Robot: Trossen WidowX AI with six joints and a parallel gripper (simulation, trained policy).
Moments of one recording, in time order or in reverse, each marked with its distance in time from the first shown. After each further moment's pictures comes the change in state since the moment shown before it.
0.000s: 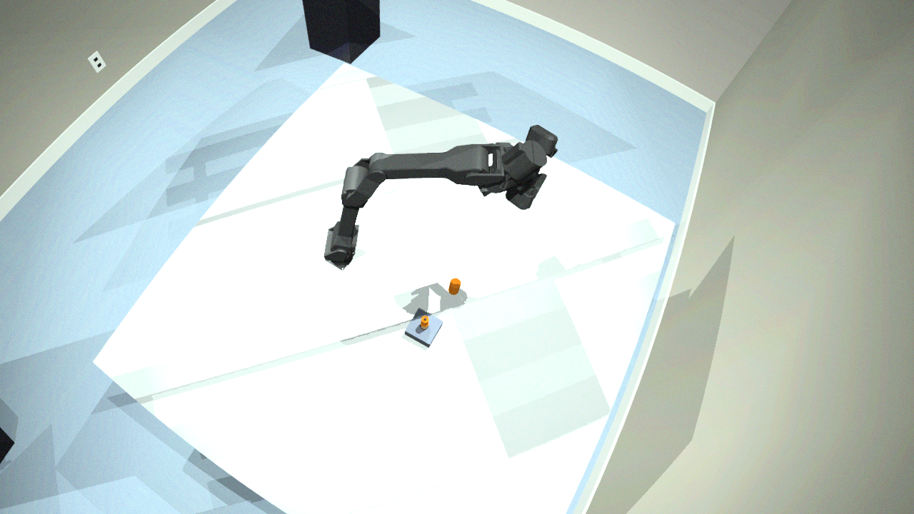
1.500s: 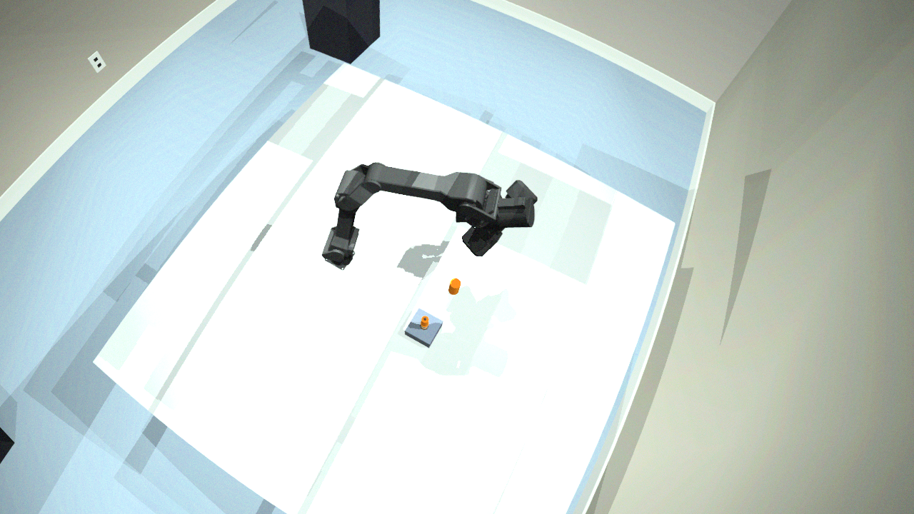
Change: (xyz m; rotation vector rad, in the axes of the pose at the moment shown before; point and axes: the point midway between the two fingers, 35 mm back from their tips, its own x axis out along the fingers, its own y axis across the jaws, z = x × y) arm -0.058 0.142 0.004 0.202 -0.043 0.498
